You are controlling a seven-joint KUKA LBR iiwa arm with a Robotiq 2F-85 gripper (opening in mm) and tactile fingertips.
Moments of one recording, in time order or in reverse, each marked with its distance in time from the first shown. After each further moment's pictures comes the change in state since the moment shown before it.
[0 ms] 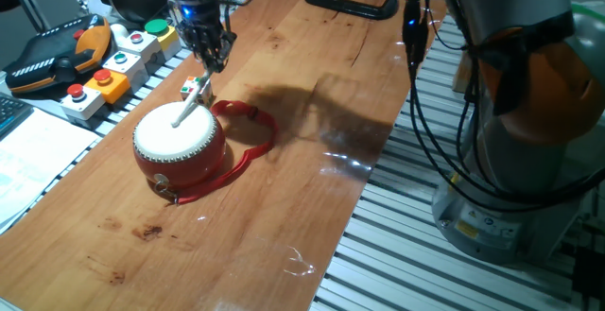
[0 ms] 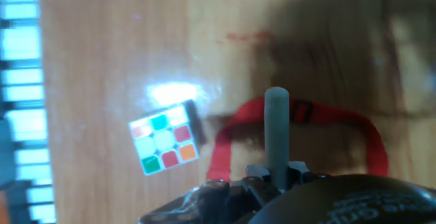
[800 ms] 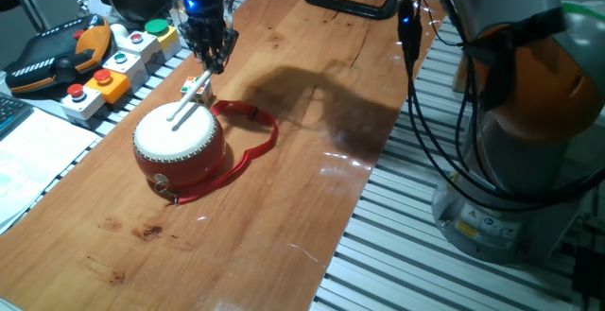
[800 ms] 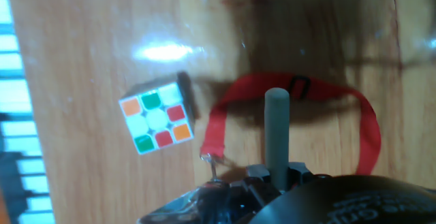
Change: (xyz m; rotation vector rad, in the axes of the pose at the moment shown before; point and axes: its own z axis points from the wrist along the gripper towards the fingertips) arm 0.001 0.000 0.001 -0.026 0.068 -0.058
